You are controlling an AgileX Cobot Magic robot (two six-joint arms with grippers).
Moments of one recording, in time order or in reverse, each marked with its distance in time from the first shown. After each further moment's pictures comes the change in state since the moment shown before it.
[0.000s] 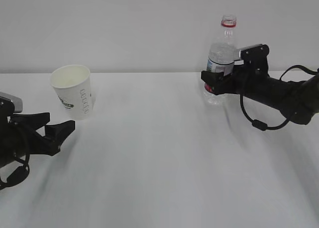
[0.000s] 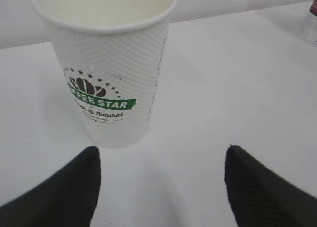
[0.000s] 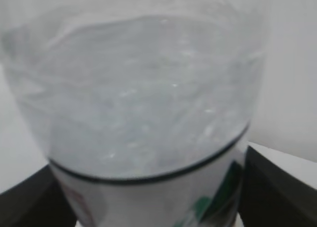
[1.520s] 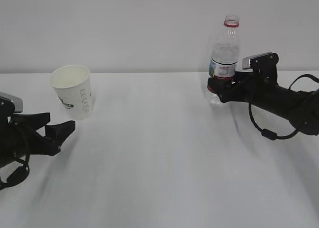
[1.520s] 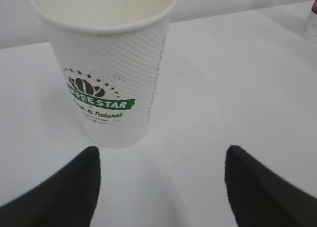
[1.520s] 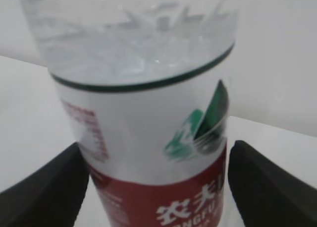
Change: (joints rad) left arm 0.000 0.000 0.000 0.004 0.000 0.000; right arm -0.037 -0.005 0.088 0.009 -0.071 -0.045
